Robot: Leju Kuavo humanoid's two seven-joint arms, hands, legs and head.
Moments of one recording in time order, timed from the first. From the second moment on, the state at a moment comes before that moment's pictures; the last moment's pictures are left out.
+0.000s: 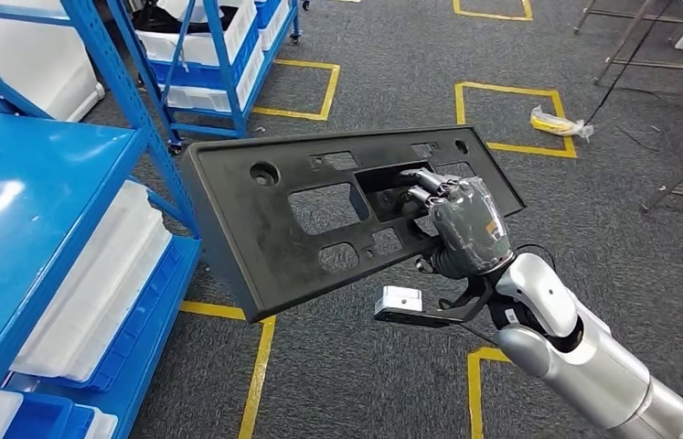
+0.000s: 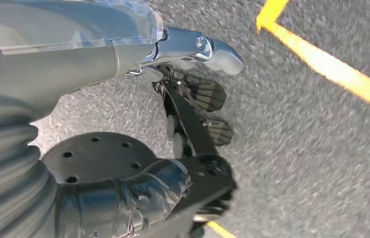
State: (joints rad) left arm -0.09 -0.19 1.46 -0.16 -1.04 -0.19 -0.22; right arm -0.46 -0.56 0.63 -1.74 0.99 -0.38 -0.19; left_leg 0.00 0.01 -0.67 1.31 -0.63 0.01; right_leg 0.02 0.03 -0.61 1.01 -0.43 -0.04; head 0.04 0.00
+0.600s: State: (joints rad) left arm -0.09 -0.18 1.46 -0.16 -1.05 -0.20 -0.22; right arm -0.49 -0.55 0.64 -1.71 0.98 -0.37 -0.19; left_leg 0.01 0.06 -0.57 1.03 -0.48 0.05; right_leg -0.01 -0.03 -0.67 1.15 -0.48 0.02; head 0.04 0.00
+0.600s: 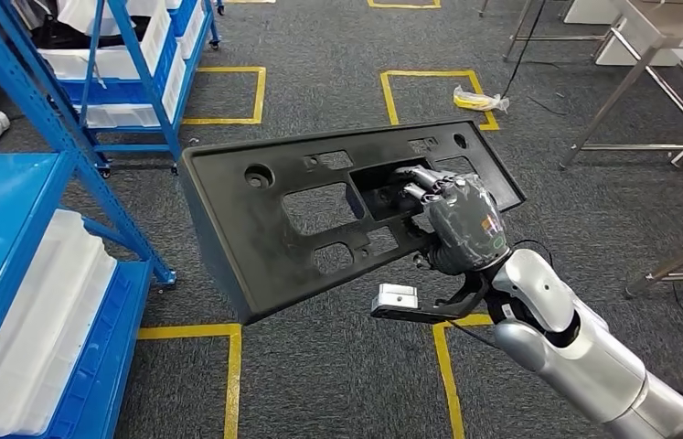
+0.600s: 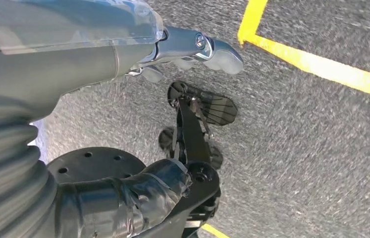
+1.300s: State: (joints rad) left arm -0.09 -0.18 1.46 -0.16 -1.04 -0.20 -0.23; right arm -0.51 -0.54 0.64 -1.71 0.98 -0.37 -0.19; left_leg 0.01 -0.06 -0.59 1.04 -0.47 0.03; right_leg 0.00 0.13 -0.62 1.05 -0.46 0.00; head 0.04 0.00
